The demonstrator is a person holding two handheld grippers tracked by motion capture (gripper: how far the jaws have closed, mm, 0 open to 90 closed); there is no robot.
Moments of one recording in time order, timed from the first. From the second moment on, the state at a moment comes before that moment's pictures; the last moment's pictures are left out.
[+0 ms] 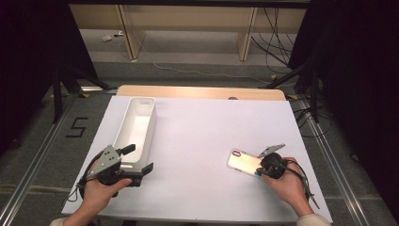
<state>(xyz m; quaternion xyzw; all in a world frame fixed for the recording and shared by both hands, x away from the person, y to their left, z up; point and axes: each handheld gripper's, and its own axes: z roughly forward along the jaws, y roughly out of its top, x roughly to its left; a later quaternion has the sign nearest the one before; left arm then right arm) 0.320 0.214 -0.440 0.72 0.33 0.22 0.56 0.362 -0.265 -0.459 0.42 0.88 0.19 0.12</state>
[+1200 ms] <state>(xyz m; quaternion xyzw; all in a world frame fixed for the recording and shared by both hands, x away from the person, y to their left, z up) 0.321 0.212 -0.441 0.72 0.33 0.21 0.57 0.375 -0.207 -0.463 0.40 0.89 0.22 0.09</state>
